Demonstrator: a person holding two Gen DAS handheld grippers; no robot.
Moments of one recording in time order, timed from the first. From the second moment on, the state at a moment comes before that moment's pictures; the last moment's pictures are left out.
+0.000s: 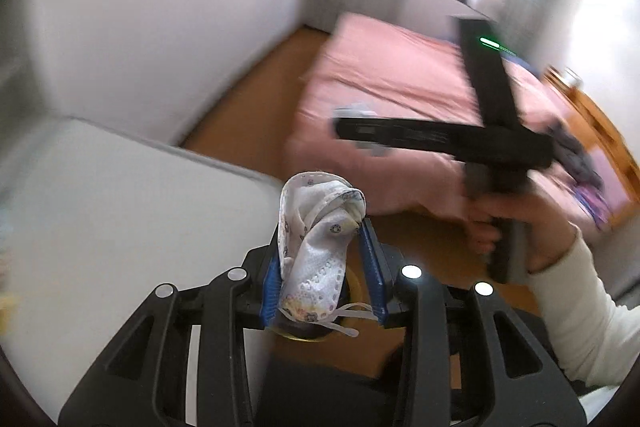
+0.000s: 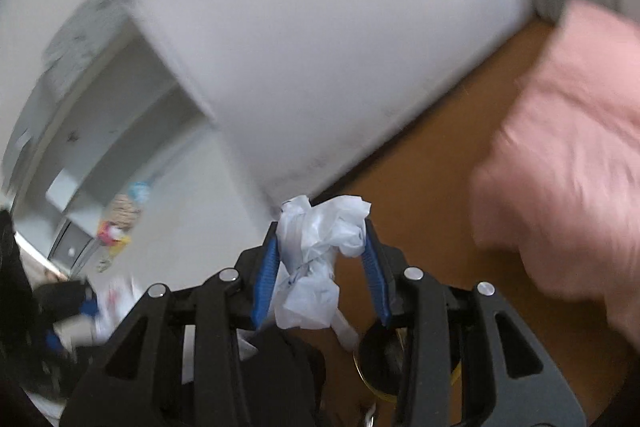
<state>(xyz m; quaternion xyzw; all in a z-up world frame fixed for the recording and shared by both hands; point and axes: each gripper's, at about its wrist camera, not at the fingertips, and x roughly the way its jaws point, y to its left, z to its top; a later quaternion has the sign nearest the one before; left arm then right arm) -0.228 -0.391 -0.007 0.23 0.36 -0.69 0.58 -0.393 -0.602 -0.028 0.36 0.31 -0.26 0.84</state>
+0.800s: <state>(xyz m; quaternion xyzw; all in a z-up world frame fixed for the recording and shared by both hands) -0.305 -0.477 -0.196 0.31 0.44 -0.63 0.56 -0.448 -0.654 -0.208 0.50 0.42 -0.29 0.70</state>
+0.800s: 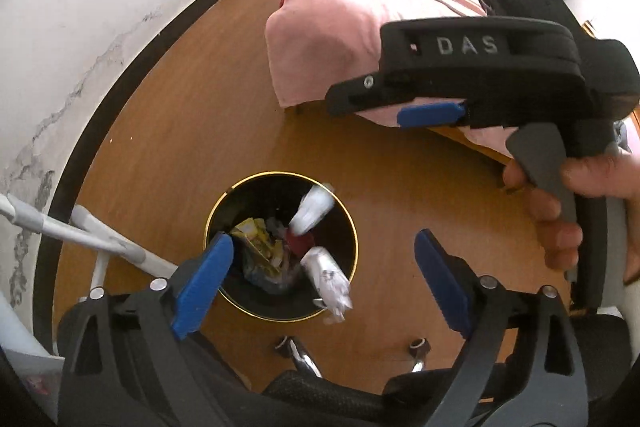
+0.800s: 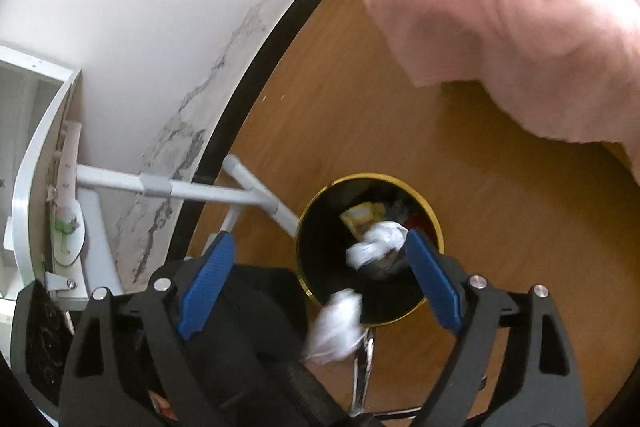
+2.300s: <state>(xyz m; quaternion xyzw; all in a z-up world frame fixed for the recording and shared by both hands) 0.060 -0.204 -0.057 0.23 0.39 -0.43 0.78 -0.197 -0.479 0.023 0.07 0.30 -0.30 0.90</state>
